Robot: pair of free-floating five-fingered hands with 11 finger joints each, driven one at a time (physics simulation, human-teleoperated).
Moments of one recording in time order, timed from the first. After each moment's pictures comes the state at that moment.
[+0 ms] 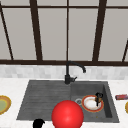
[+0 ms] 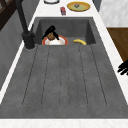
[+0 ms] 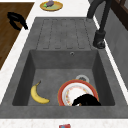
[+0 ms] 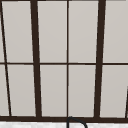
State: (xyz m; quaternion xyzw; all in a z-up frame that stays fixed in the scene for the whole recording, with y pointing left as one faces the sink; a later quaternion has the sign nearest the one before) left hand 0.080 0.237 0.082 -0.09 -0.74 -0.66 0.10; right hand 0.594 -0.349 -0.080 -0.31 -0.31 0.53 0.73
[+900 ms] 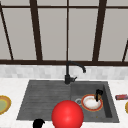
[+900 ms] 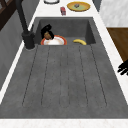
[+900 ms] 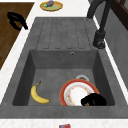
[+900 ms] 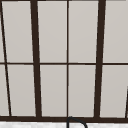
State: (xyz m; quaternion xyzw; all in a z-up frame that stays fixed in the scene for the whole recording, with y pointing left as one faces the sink) left hand 0.080 0.237 0.082 -0.09 -0.74 -0.66 0.10; right hand 0.628 -0.348 -0.071 -0.37 -0.31 0.49 0.73
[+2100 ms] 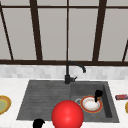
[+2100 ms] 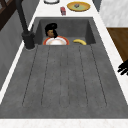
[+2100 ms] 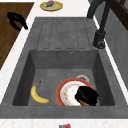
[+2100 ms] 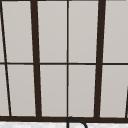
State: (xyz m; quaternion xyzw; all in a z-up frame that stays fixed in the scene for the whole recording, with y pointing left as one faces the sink) left hand 0.080 0.237 0.082 -0.09 -0.74 -0.66 0.10; right hand 0.569 -0.318 -0.050 -0.50 -0.35 0.42 0.67
